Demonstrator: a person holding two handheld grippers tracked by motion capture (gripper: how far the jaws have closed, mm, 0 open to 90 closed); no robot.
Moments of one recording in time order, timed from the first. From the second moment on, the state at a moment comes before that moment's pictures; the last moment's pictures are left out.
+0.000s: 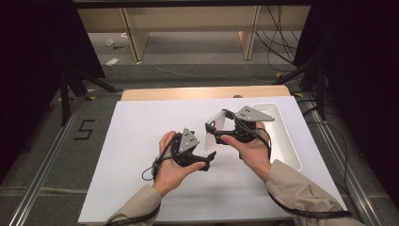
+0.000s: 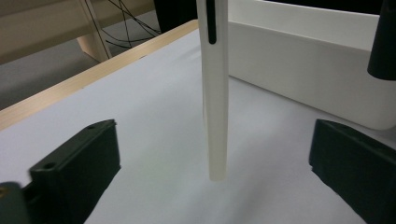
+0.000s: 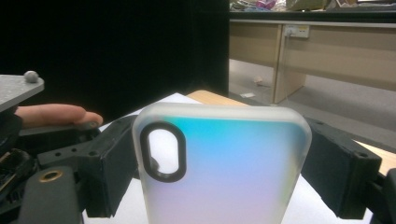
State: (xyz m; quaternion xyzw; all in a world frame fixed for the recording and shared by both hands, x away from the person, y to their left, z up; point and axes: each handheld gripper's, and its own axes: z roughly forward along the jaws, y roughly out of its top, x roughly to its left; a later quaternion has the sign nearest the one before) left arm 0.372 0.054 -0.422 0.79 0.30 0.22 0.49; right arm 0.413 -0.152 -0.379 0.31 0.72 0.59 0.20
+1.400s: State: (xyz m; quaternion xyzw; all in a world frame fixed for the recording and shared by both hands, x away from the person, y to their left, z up) left arm 0.350 0.125 -0.427 0.78 0.33 0.25 0.47; right arm 0.421 -0.187 -0.356 0.34 0.69 0.60 0.23
